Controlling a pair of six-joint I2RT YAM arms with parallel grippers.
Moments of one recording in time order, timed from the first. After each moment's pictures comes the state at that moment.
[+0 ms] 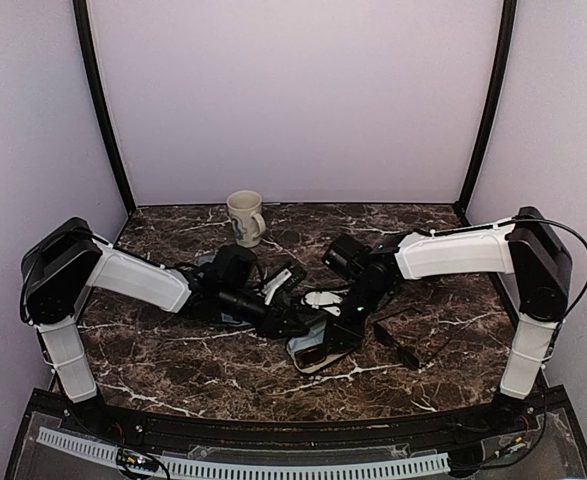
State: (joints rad) left arm -0.84 1.83 0.93 0.25 0.67 -0.16; right arm 0.89 1.85 1.25 -0.71 -0.42 -0.41
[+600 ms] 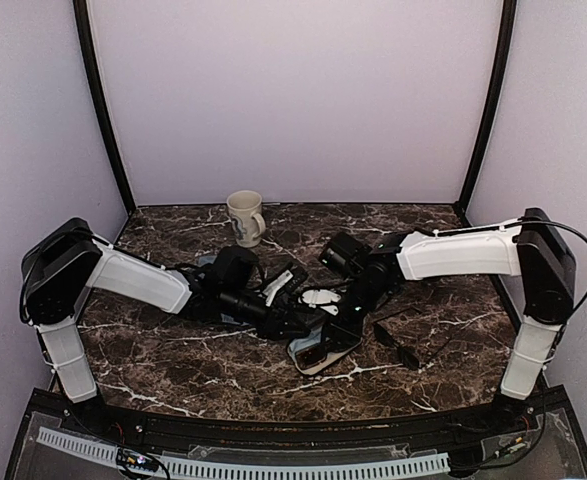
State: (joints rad) left arm -0.85 1.83 0.93 0.24 0.66 -0.16; right arm 0.92 1.82 1.26 -0.71 -0.35 -0.37
